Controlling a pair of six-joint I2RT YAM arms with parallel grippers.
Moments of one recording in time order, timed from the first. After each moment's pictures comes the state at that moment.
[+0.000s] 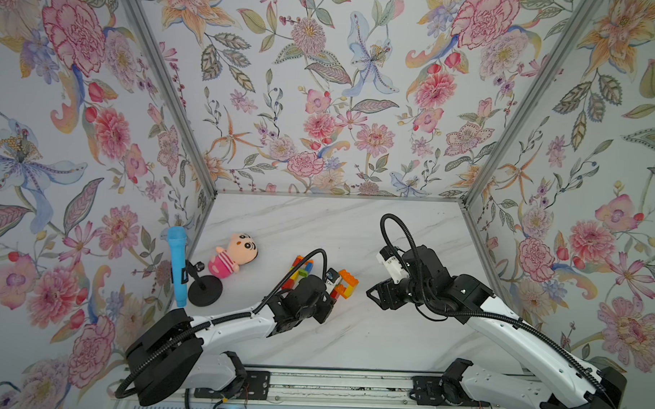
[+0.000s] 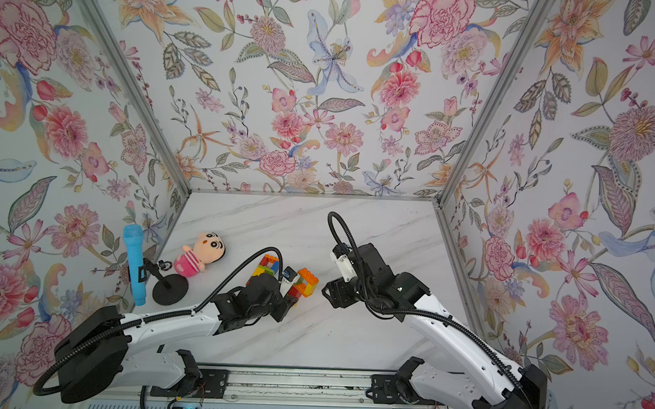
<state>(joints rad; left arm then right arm) -0.87 1.32 0.64 -0.12 -0.06 -0.15 0.74 1.05 0.99 -0.79 -0.16 0.26</state>
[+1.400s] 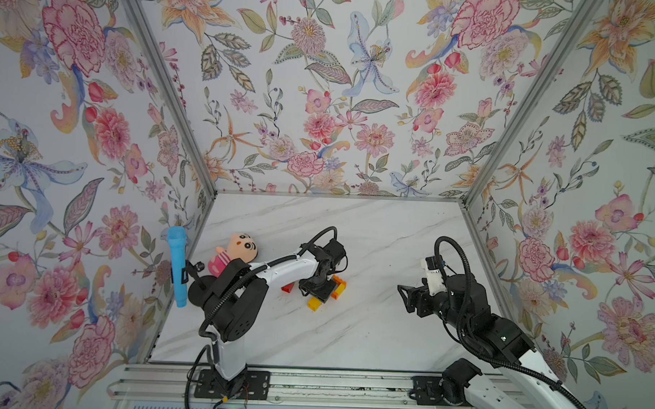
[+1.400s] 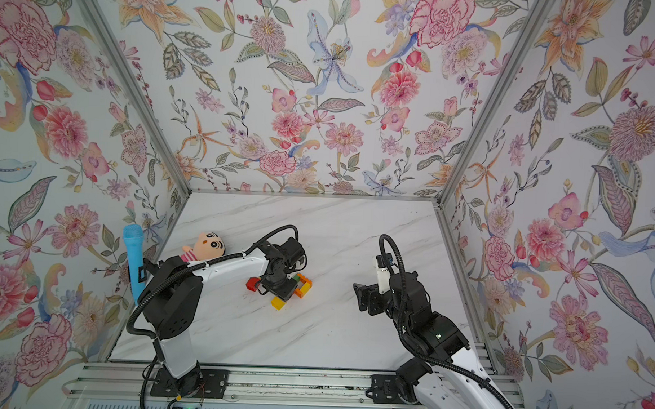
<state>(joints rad) -0.73 1.84 1.29 -0.91 0.00 -0.16 0.58 0.63 0.70 -0.64 0.06 0.22</state>
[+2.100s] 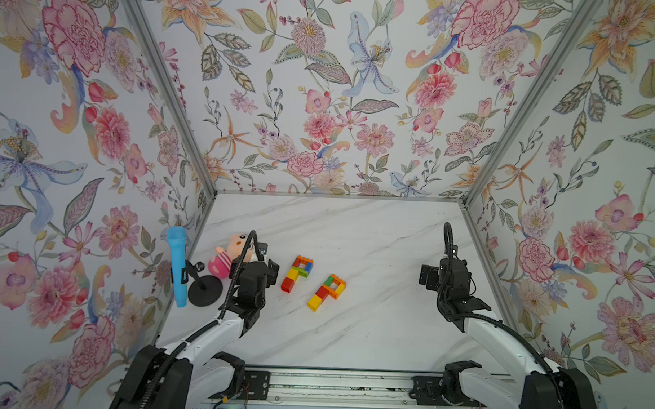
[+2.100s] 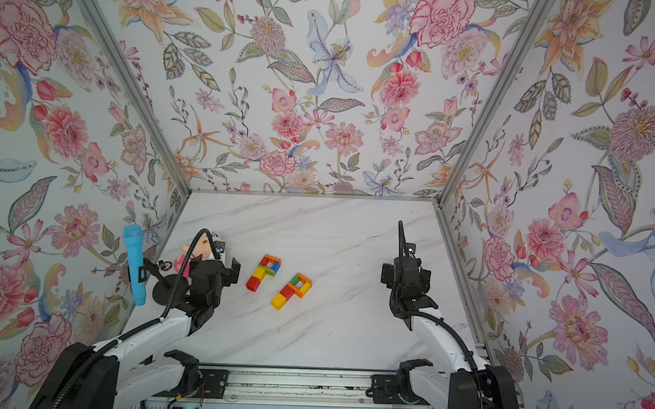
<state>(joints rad) -0.29 1.14 0.30 0.44 -0.57 0.17 0.19 1.15 0.46 0.07 0.41 0.08</state>
